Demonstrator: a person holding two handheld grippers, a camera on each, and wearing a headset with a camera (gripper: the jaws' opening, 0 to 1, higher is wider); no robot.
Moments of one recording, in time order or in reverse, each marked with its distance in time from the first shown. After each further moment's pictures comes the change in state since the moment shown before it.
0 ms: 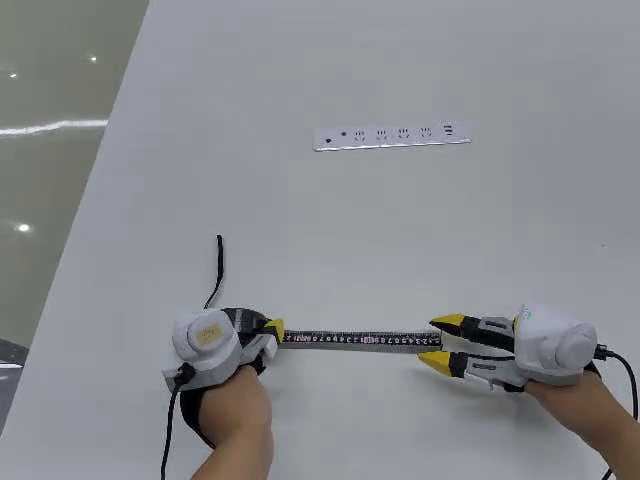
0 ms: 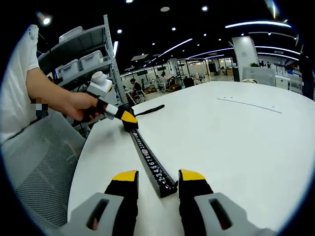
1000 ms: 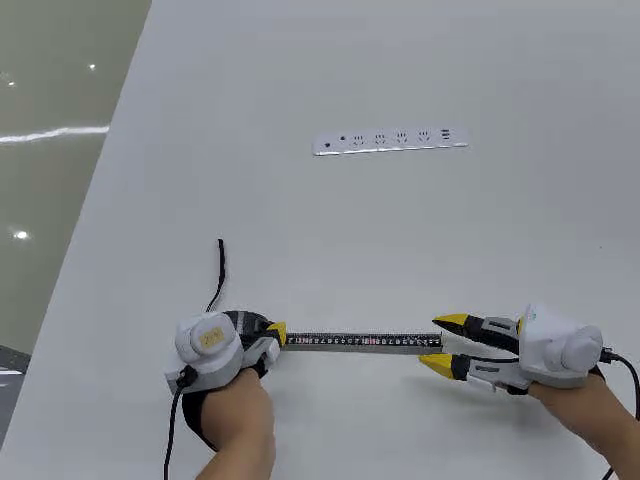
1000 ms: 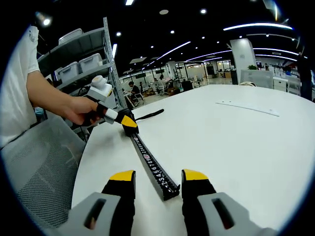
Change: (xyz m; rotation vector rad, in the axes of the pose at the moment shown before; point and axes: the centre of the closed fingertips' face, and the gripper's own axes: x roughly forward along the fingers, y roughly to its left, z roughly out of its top) left arm -0.002 -0.002 0.001 0.013 0.001 -0.010; right arm -0.004 0.002 0.008 0.000 -0.029 -0.019
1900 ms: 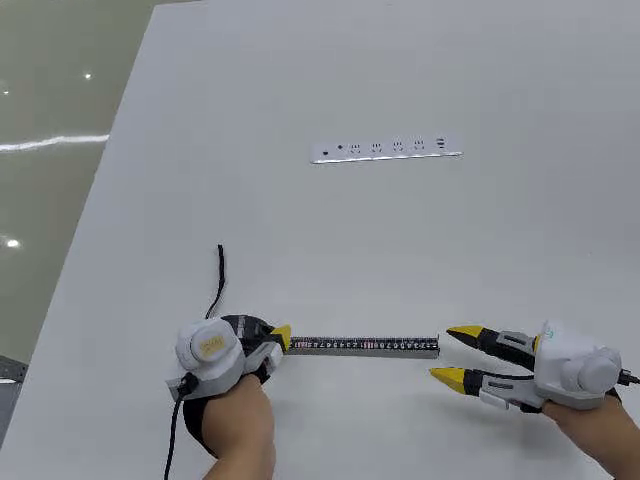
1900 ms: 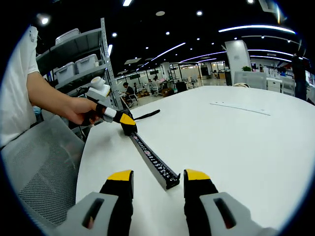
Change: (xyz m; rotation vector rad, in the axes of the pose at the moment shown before) left arm -0.005 -0.005 0.003 -0.018 -0.029 -0.036; right arm -0.022 0.005 -0.001 0.004 -0.008 -0.058
